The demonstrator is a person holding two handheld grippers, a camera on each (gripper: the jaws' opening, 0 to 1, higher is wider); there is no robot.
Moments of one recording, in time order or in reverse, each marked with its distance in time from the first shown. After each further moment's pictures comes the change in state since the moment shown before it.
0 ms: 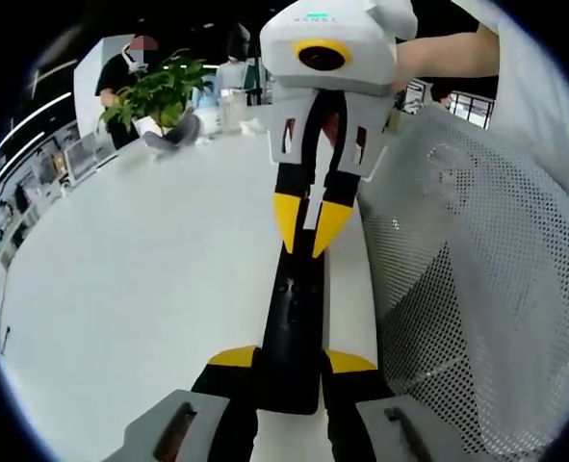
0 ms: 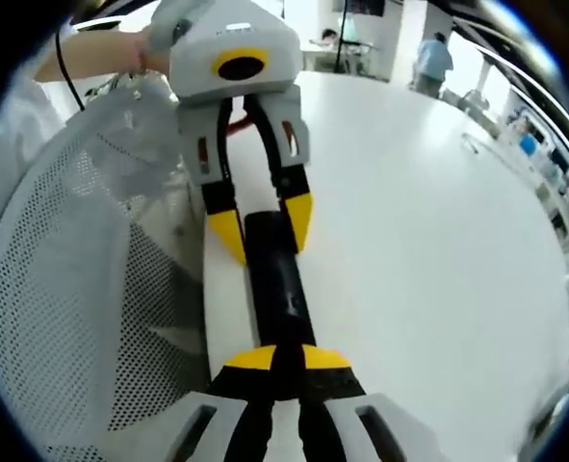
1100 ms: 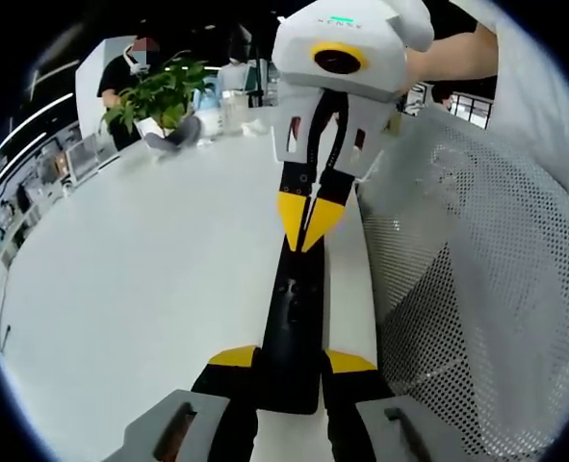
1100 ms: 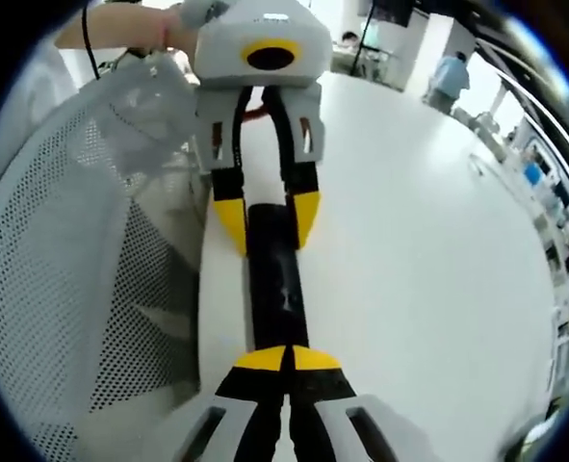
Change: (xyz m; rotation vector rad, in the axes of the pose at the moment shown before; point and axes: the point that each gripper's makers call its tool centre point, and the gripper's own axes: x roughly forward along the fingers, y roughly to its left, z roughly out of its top) left arm 0.000 -0.001 -0.001 -0.003 -0.010 0.007; right arm 0.000 -0.003 -0.002 -0.157 0.048 -0.051
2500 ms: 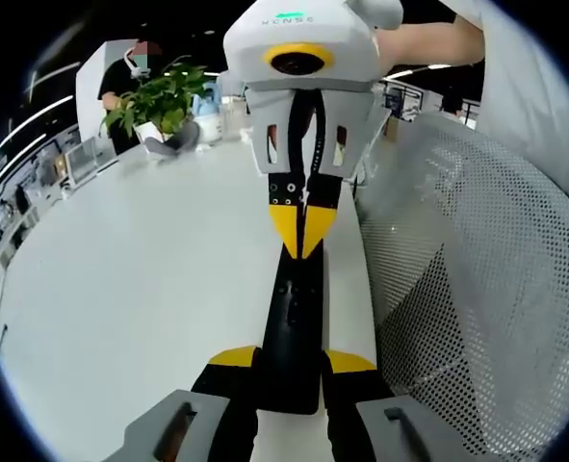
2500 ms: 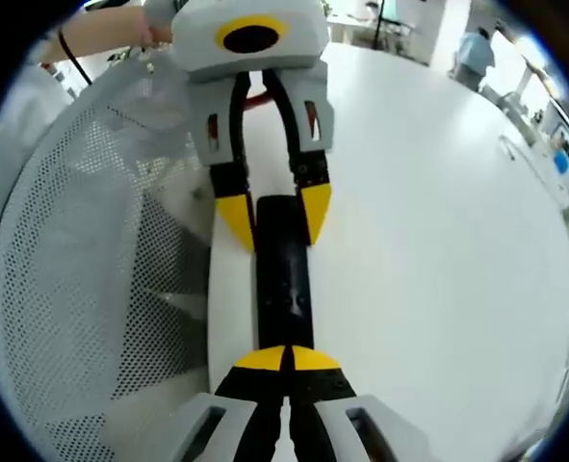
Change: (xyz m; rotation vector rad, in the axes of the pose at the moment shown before) left arm -0.001 0.000 0.000 -0.002 -0.037 -0.016; right arm 0.001 0.003 0.000 0.038 0.091 0.157
